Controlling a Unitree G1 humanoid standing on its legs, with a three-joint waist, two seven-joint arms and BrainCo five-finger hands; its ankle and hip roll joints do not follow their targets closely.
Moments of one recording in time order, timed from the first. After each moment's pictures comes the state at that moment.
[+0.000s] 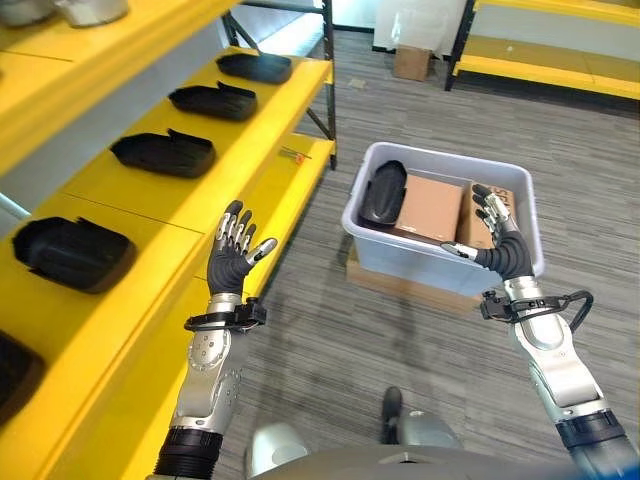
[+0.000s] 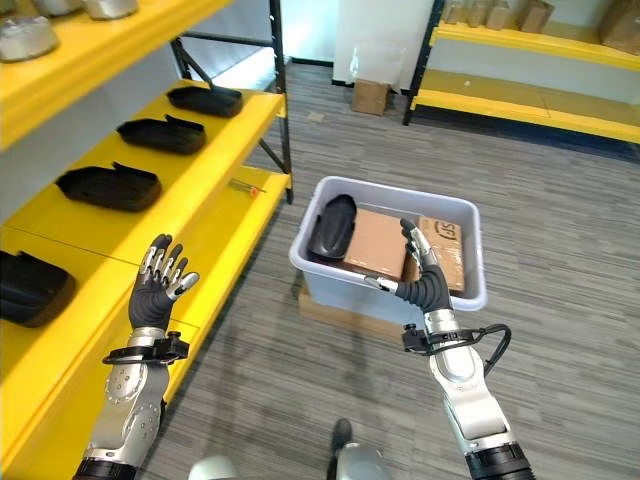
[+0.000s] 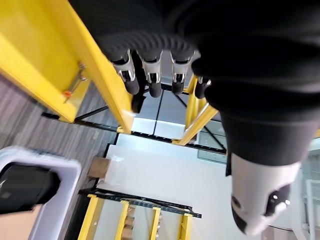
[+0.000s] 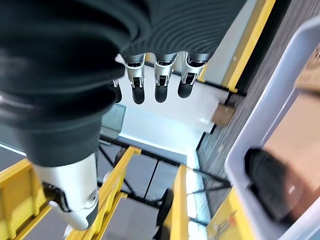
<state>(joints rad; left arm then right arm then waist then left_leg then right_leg) 0.07 0.26 -0.11 -0.04 -0.49 -0.27 0.09 0.07 -0.42 0.07 -0.11 0.12 -0.19 -0.16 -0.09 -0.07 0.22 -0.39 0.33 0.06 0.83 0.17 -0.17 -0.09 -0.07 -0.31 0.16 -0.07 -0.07</state>
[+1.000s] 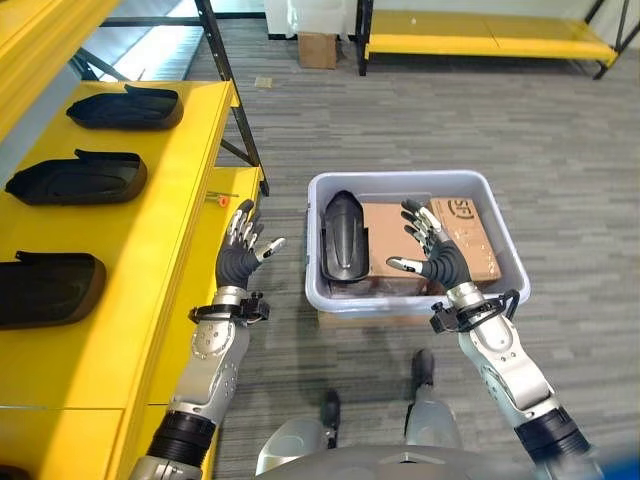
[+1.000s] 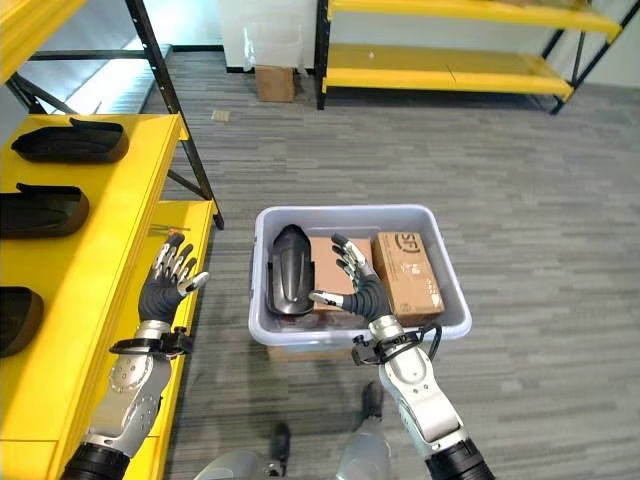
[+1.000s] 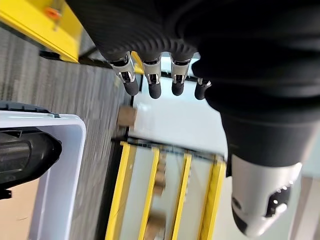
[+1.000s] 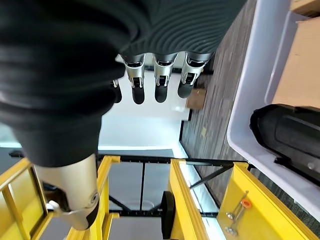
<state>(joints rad) 0.08 0.33 -0.11 0.01 -0.48 -0.27 0.14 -0.01 -0.32 0.32 -0.11 0.25 -0.15 -0.04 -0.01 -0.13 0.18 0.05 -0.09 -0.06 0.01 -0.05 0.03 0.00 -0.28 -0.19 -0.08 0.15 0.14</state>
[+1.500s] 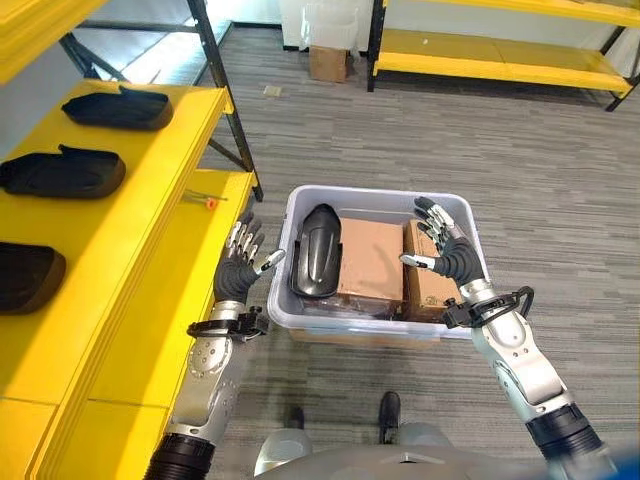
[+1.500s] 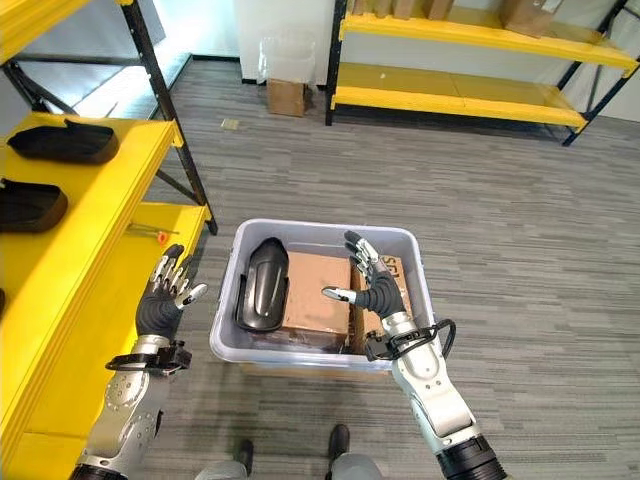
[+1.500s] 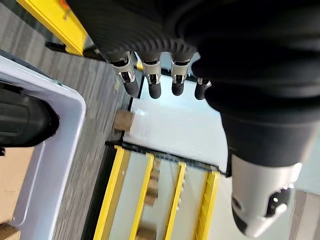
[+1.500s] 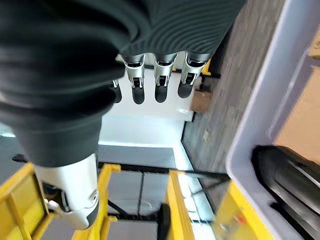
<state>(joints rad) 0.07 0.30 -0.11 -0.05 -0.49 -0.26 0.10 -0.04 -0.41 0.28 -0.10 0.27 -0.15 -0.03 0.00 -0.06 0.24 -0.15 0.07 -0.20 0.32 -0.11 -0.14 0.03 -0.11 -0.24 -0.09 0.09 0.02</state>
